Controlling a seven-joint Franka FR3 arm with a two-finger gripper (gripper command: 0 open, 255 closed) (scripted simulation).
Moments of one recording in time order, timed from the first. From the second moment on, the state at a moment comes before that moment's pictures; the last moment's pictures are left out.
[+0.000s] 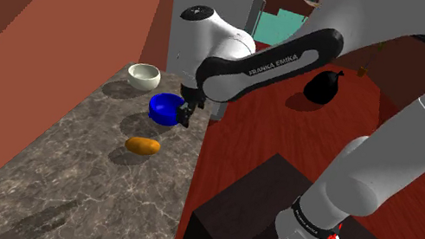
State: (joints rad) arm 0.09 -0.16 0.35 -2.40 -0.25 2.19 0.21
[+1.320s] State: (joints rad) arm 0.31 0.62 0.30 -1.96 -1.06 2.25 0.60
